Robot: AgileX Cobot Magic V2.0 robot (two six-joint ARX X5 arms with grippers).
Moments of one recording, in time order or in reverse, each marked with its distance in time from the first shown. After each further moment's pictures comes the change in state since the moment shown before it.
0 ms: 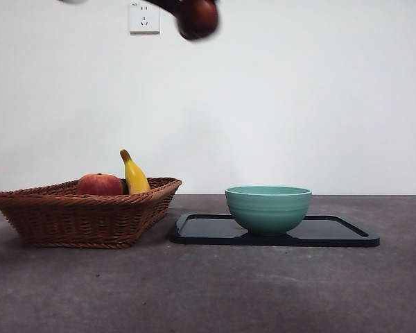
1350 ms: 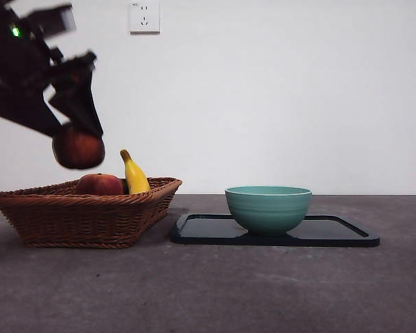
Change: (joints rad) left arm 0.262 -0.278 -0.921 0.500 -0.010 0.007; right arm 0.000 0.000 0.000 0.000 0.000 0.000
